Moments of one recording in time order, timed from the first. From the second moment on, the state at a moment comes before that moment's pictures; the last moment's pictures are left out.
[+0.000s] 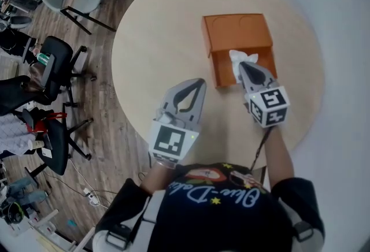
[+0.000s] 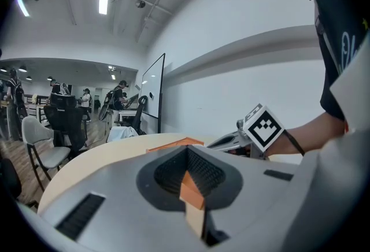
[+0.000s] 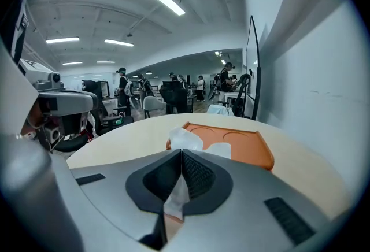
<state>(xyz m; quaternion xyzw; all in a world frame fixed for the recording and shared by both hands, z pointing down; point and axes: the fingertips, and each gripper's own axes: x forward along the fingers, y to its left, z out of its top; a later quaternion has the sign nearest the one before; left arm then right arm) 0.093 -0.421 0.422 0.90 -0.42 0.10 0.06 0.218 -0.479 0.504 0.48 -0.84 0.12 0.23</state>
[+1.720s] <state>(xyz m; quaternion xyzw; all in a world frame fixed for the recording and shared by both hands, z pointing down) 0.072 -0.405 0.414 0.89 -0.44 0.08 0.06 0.219 -0.472 0.527 0.46 -0.83 0.13 0.30</state>
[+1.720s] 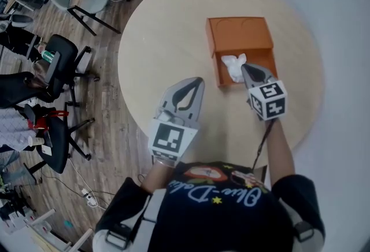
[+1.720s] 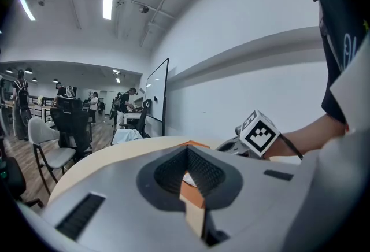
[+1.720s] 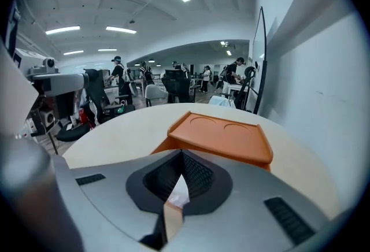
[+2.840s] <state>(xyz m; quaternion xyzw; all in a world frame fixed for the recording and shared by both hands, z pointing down) 0.083 -0.367 0.397 0.90 -0.42 0.08 0.05 0.234 -0.387 0.408 0.52 -0.84 0.09 0.14</state>
